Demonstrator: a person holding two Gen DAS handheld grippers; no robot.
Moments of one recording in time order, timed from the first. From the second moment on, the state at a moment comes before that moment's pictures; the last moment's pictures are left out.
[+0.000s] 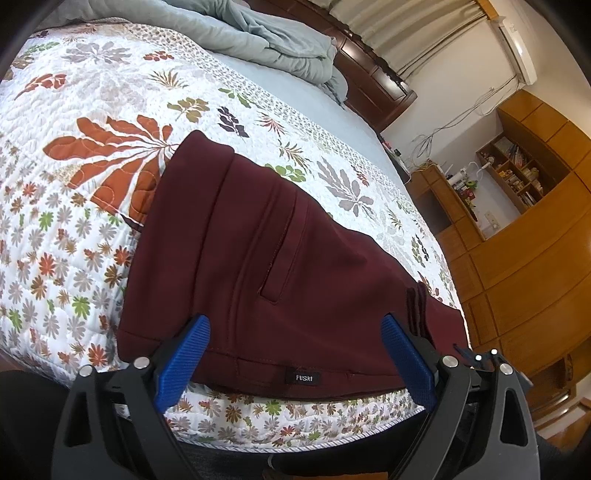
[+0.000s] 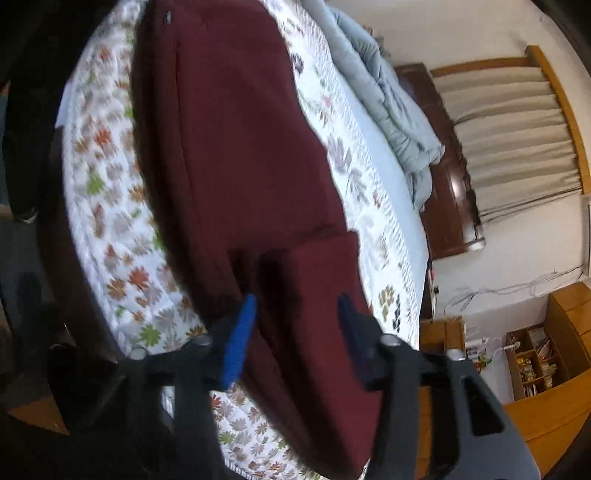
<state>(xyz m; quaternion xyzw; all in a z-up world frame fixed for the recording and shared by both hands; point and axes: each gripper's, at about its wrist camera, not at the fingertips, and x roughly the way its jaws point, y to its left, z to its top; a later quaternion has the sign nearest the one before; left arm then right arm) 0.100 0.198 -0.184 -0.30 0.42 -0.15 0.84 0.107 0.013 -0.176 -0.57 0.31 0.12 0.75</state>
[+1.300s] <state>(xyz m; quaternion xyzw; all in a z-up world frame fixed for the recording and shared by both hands) 0.103 0.190 -0.186 -0.28 0.43 -0.14 0.85 0.061 0.019 -0.175 -0.55 0.29 0.16 0.77</state>
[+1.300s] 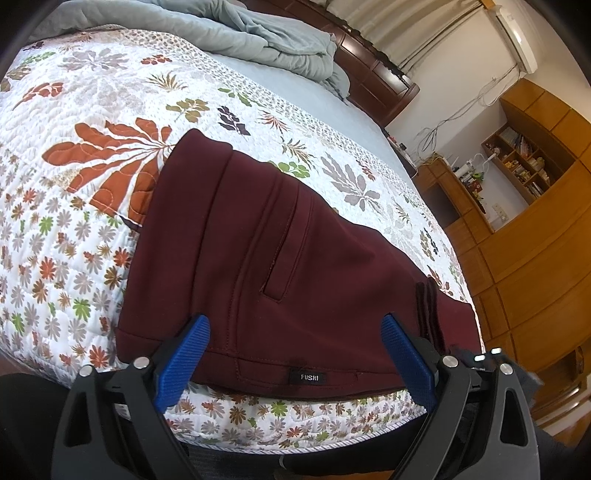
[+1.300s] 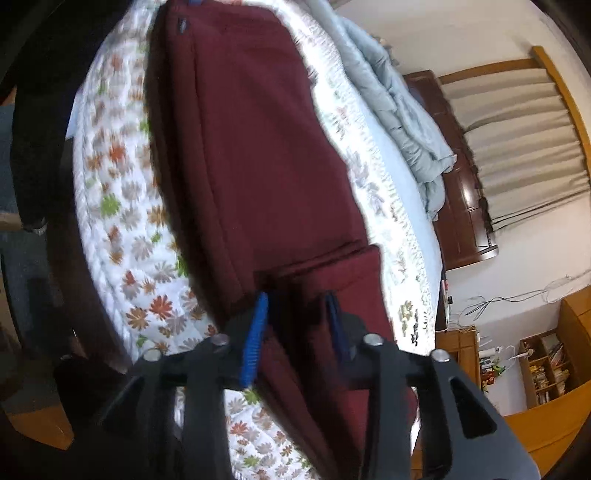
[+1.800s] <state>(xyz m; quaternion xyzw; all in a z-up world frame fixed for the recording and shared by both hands) 0.053 0.215 -0.150 -0.35 0.36 -0.10 0.86 0.145 -0.104 -0.140 -0.25 0.51 0.05 0.82</state>
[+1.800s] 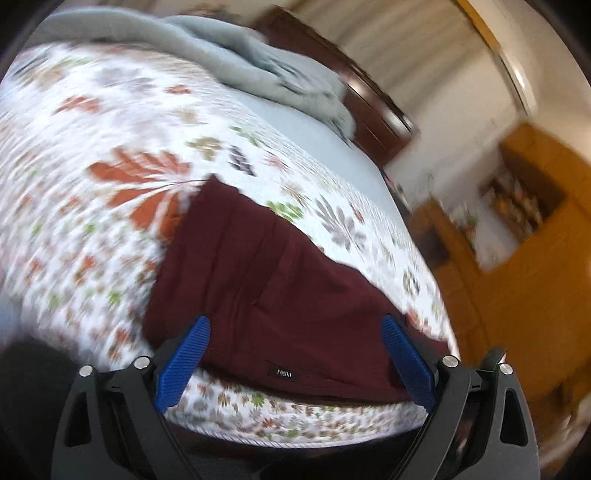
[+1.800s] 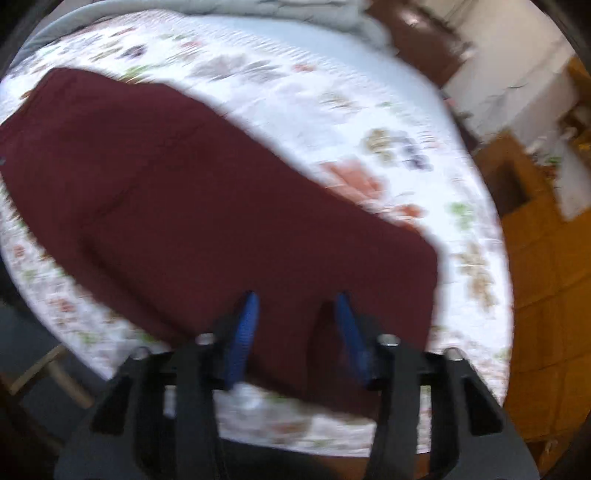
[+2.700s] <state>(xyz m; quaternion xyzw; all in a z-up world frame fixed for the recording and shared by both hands) 0.066 0.259 -0.258 -0.65 0.36 -0.02 0.67 0.356 0.271 -0.133 -0.24 0.65 0.51 0.51</state>
